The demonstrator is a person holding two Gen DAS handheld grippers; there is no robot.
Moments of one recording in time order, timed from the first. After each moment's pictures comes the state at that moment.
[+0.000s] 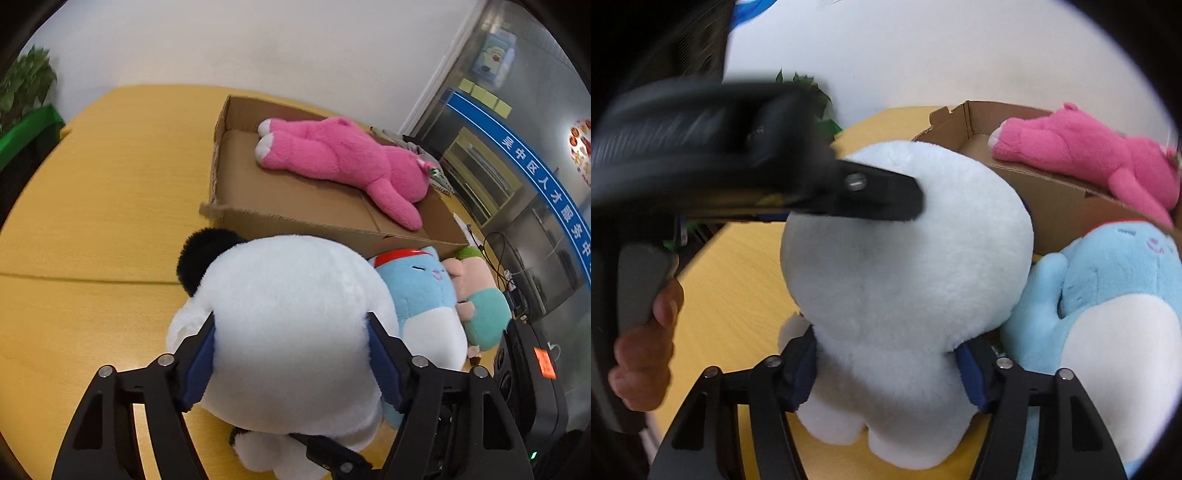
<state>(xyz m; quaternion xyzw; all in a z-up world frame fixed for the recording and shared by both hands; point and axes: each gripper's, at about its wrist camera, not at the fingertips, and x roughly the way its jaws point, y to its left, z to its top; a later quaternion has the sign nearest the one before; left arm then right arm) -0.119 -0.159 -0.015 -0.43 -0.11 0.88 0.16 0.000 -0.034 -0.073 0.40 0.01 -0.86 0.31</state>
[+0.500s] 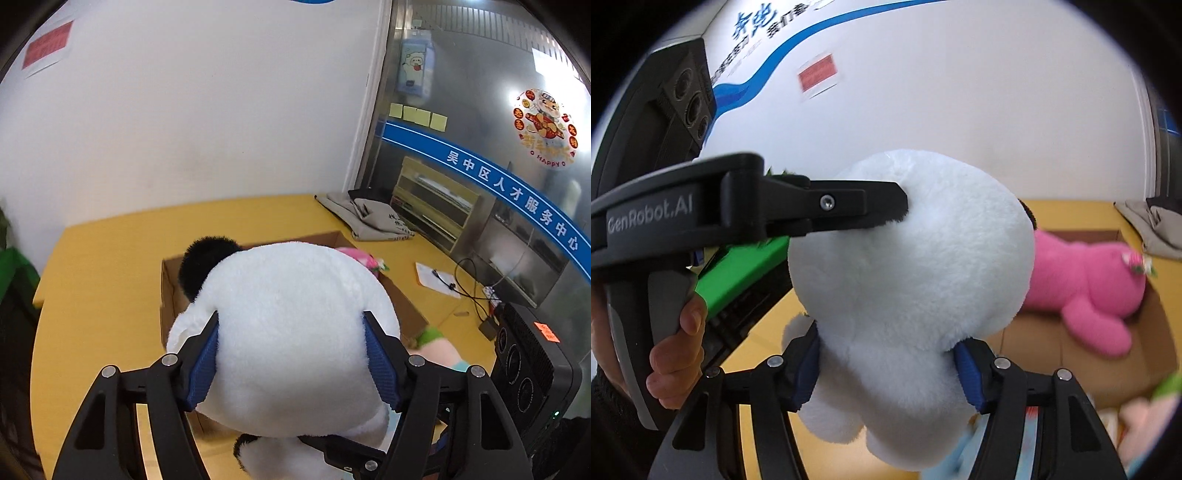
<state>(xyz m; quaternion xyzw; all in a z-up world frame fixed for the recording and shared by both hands) -0.246 -0.114 0.126 -0.32 -0.02 0.92 0.24 -0.080 0.013 0.063 0.27 -0.06 -0.92 0.29</state>
